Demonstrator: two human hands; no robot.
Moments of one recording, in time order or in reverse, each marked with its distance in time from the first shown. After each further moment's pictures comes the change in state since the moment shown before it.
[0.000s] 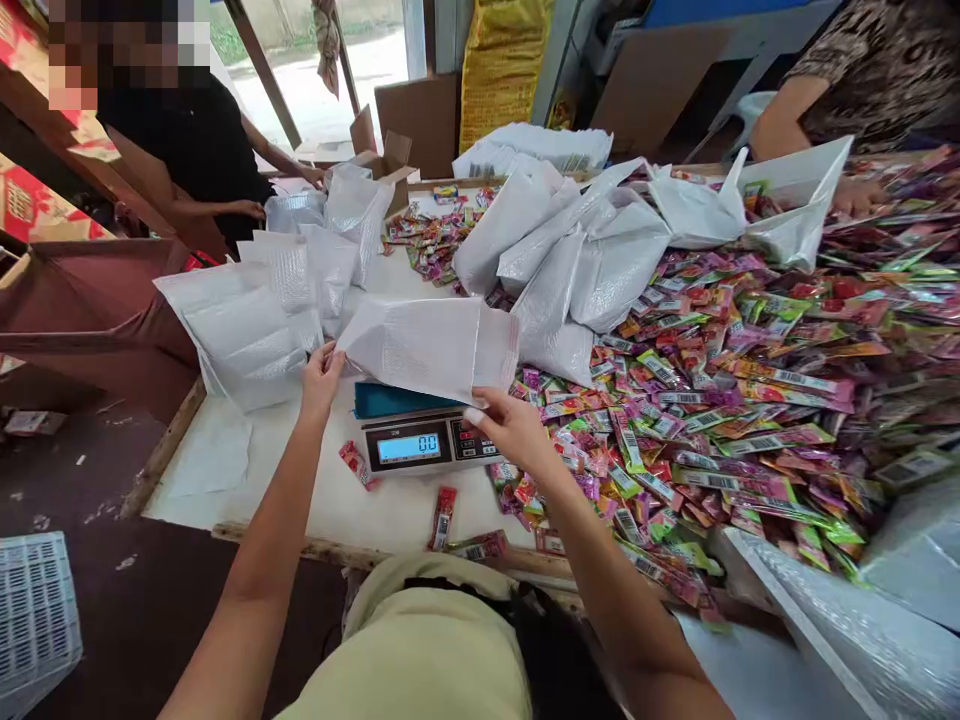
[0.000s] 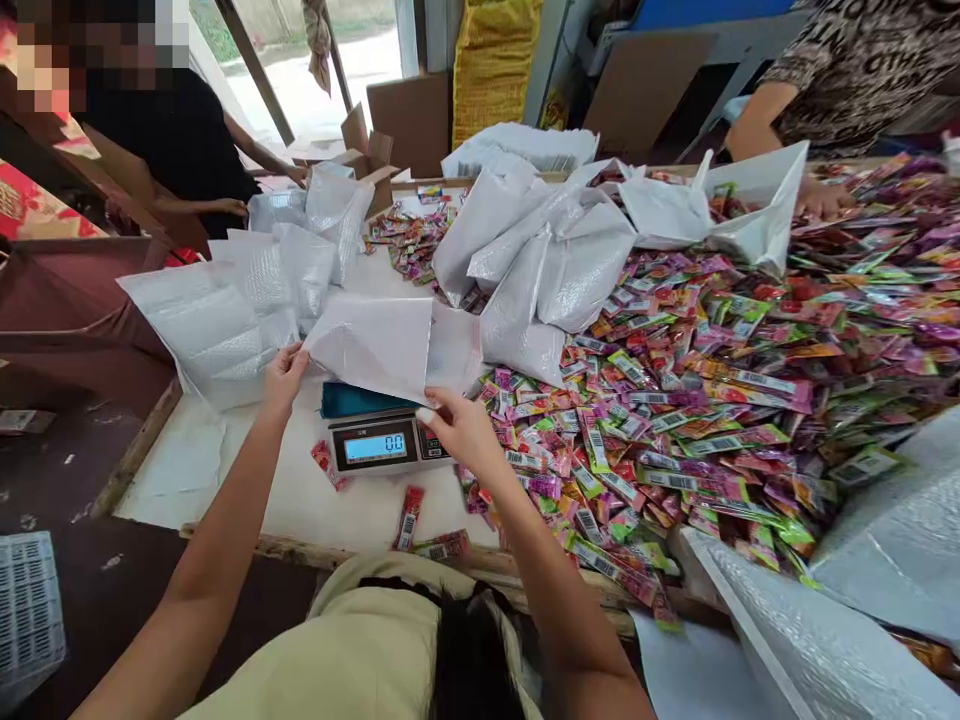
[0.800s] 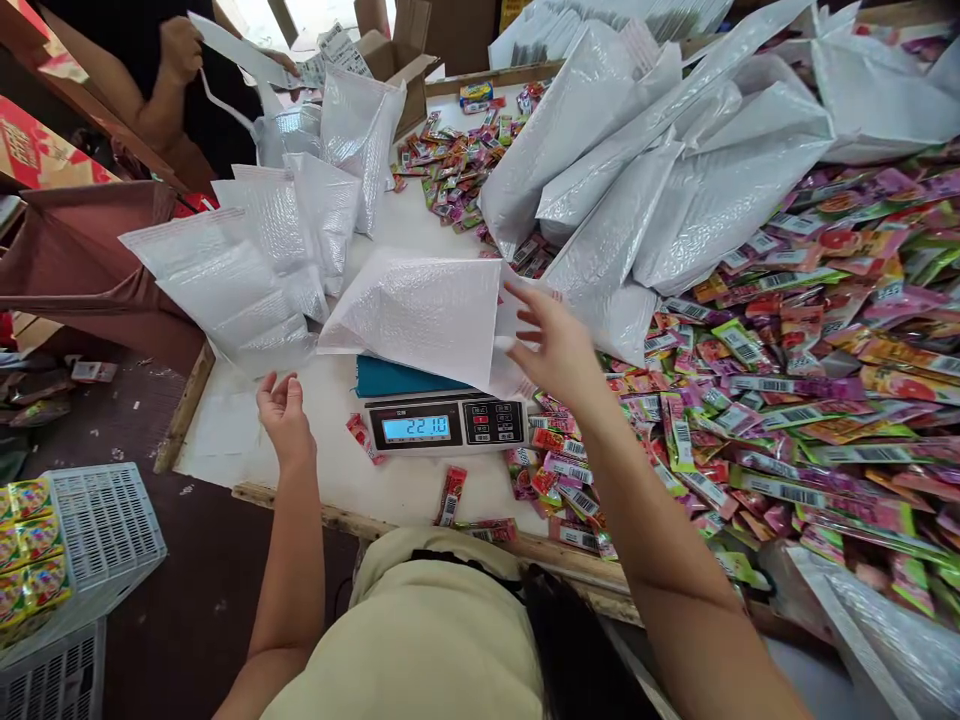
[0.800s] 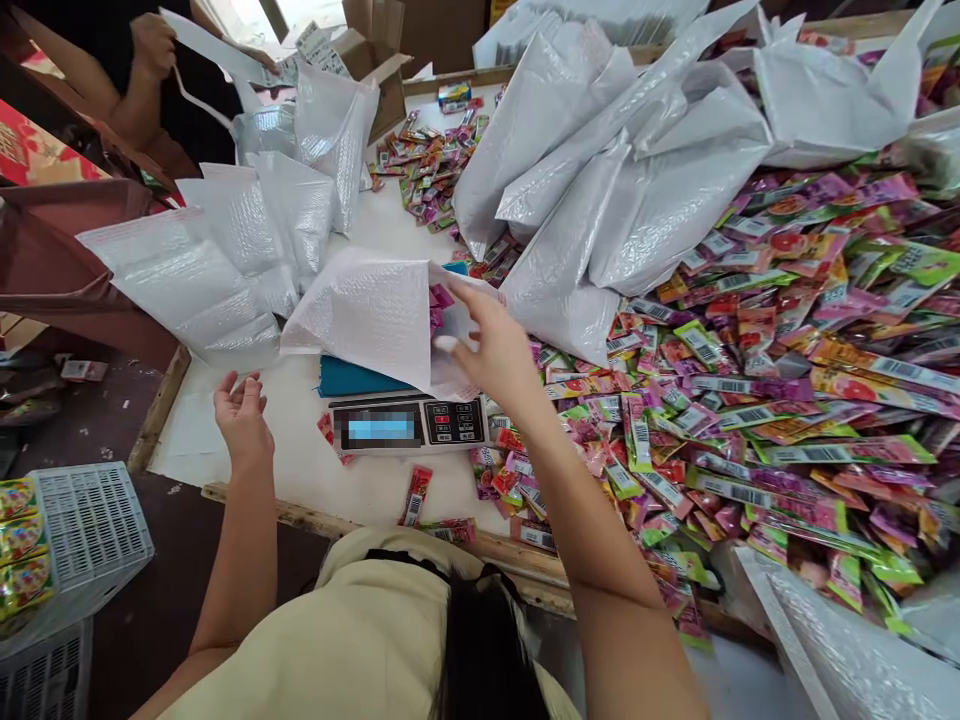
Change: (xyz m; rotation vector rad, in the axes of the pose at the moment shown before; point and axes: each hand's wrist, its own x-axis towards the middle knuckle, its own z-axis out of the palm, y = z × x) left_hand -0.078 -0.029 -0.057 0.013 0.388 -0.055; right_hand 0.078 0.027 -0.031 -0.158 0.068 -0.188
